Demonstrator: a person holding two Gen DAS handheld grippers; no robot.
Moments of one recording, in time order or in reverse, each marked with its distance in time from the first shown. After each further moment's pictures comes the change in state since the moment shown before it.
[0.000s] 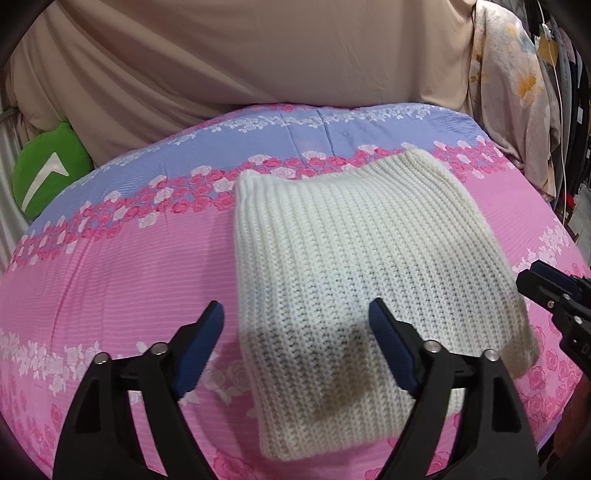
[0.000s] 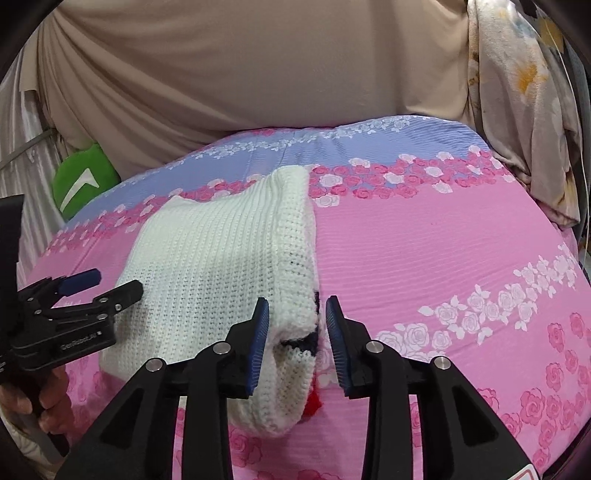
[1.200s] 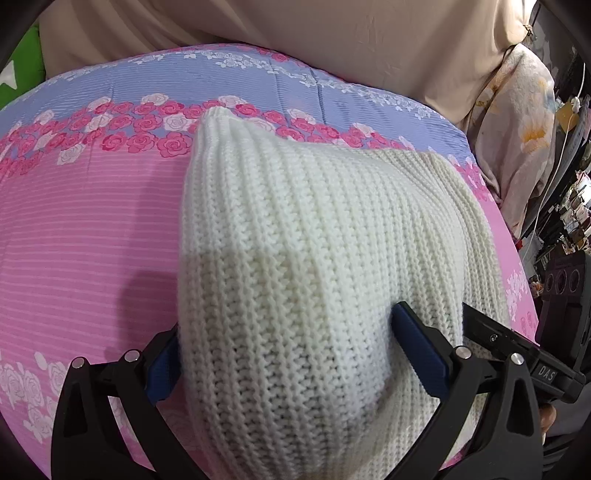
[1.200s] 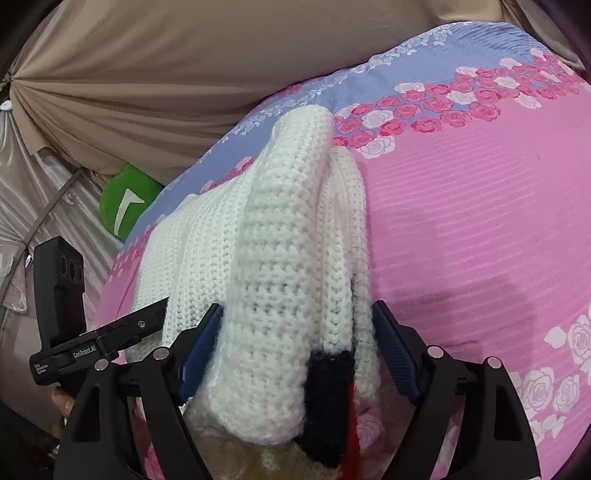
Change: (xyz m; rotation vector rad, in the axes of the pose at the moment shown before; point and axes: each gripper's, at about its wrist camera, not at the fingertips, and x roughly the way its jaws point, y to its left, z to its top) left arm 0.088 0.027 0.014 -0.218 0.167 -0.311; right arm 0.107 -0.027 0.012 0.182 0.158 0.376
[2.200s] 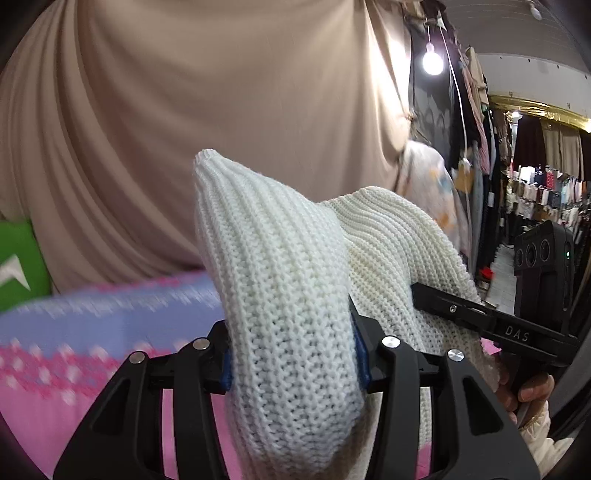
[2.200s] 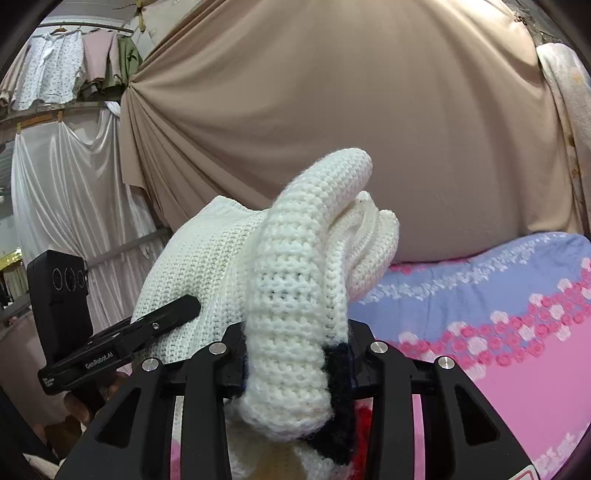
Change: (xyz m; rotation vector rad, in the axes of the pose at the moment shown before) left arm -0.243 -0.008 0.073 0.355 -0.616 -0.091; right arm -0.119 0.194 0.073 -0.293 -0.489 0.158
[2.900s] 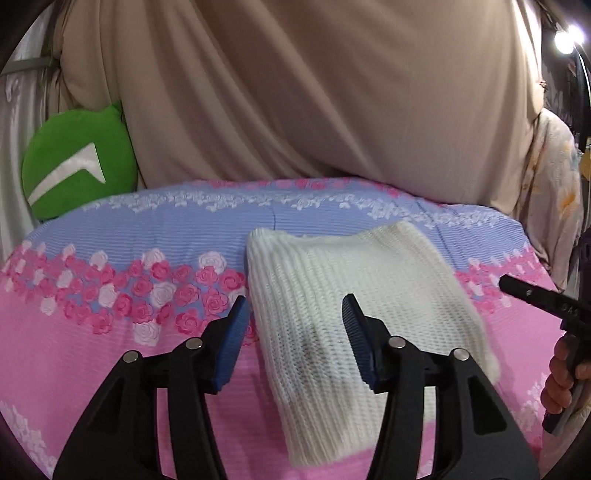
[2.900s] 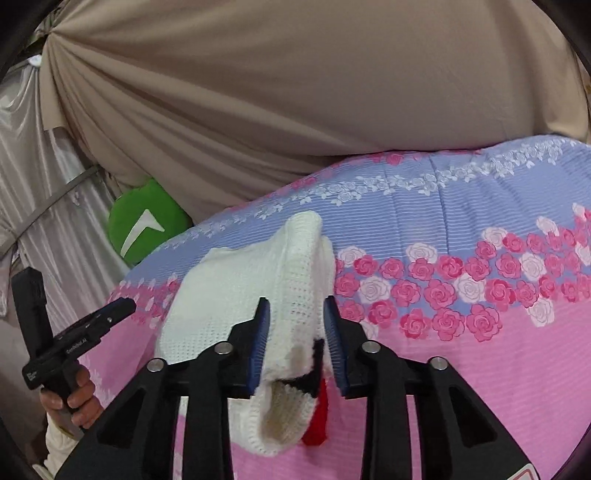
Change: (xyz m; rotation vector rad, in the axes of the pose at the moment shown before) left arm 0.066 0.186 -0.107 -0.185 0.285 0.311; right arm 0.169 -0.037 -0.086 0.078 0.342 -0.165
